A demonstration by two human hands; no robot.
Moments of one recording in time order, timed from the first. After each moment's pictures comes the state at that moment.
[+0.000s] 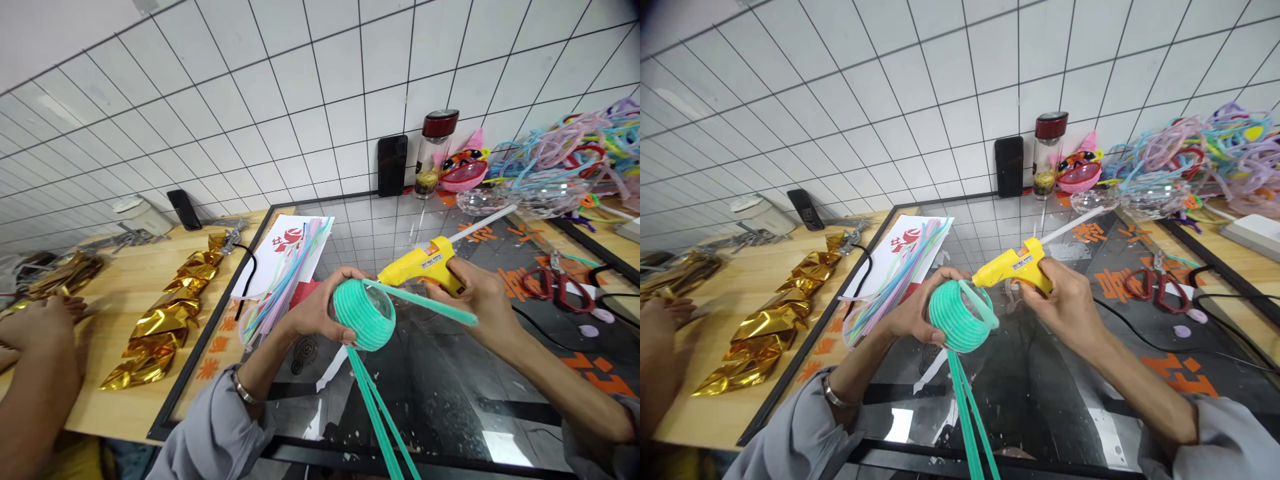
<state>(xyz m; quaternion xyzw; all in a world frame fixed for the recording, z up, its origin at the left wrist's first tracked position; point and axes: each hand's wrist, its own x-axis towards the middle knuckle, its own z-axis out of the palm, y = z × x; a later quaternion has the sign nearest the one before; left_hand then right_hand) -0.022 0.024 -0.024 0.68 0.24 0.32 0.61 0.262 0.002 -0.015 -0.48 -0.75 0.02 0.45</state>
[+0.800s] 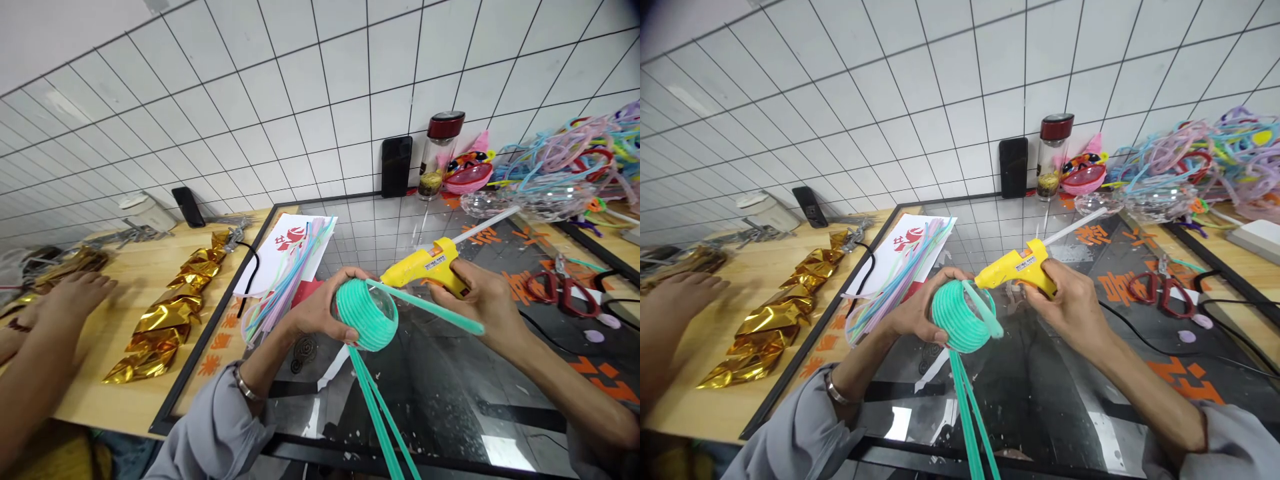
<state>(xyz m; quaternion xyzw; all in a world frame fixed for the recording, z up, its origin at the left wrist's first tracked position) -0.021 0.026 -0.023 0.69 0.24 0.32 0.60 0.265 0.003 -0.016 -0.47 -0.76 0.03 0.44</state>
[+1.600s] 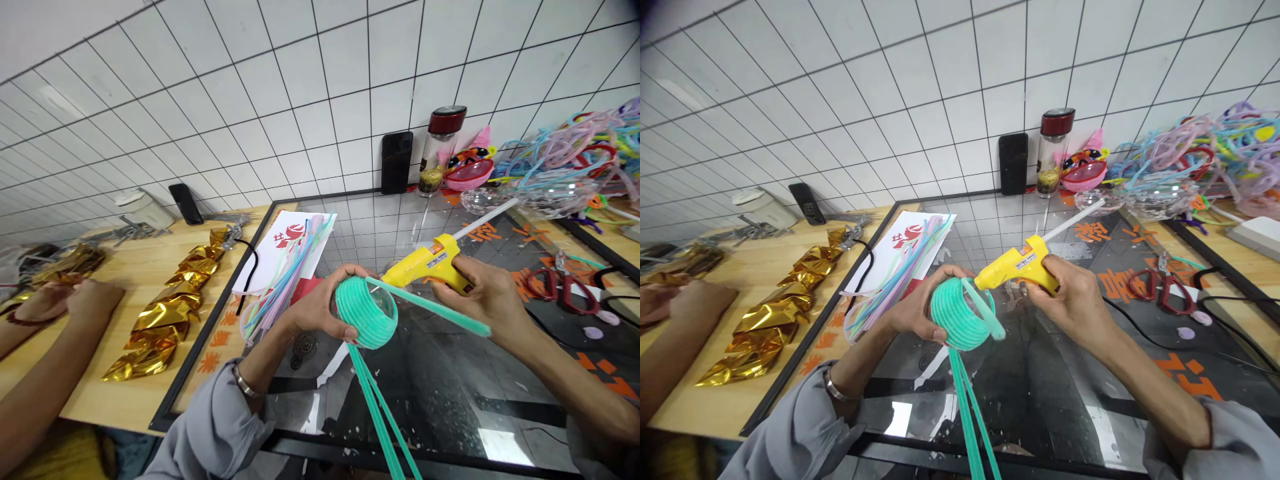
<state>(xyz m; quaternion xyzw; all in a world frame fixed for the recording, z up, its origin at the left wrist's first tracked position) -0.022 0.026 -0.024 0.69 0.25 0.31 0.60 0.268 0.005 -0.009 -0.48 -0.77 0.05 0.43</state>
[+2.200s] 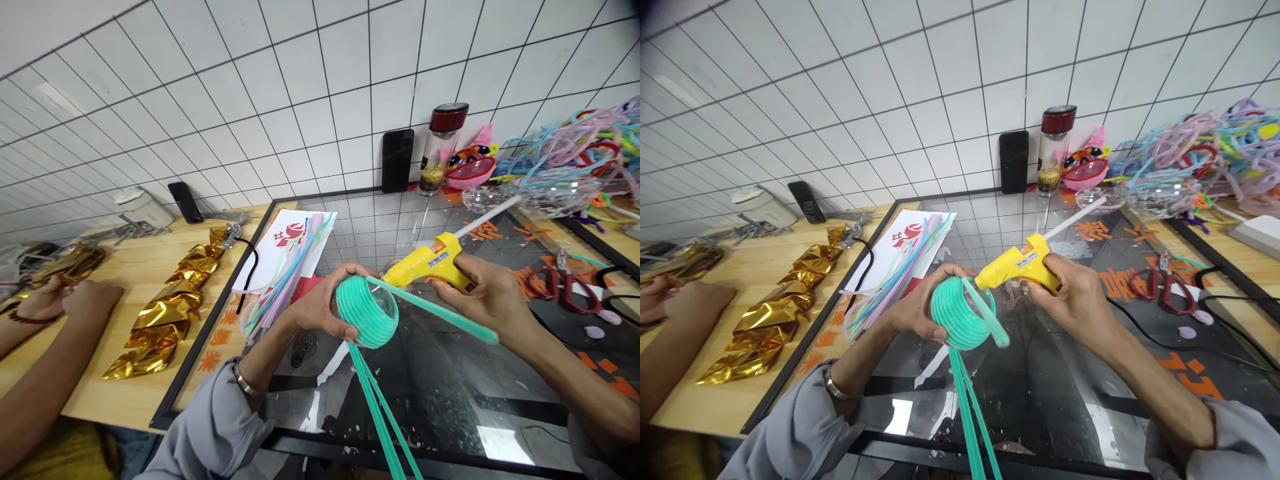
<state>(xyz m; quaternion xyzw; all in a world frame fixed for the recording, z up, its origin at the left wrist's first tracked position) -0.023 0.027 -0.024 0.70 0.24 0.31 0.59 0.268 0.004 -0.007 -0.47 -0.77 0.05 0.43</state>
